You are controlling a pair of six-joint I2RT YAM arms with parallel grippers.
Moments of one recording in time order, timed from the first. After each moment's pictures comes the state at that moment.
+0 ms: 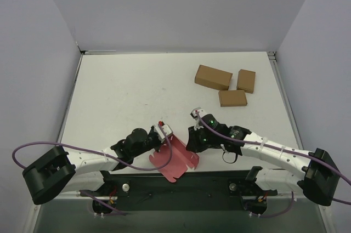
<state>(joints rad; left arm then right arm) -0.94 1.16 0.25 0.61 0.01 0.11 0.92 1.12 0.64 -0.34 -0.15 0.52</state>
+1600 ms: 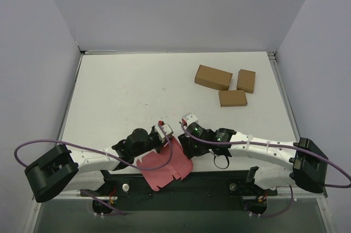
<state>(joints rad) -0.94 1.20 0.25 0.65 0.04 0.06 1.09 1.25 0.73 -0.44 0.14 0.45</state>
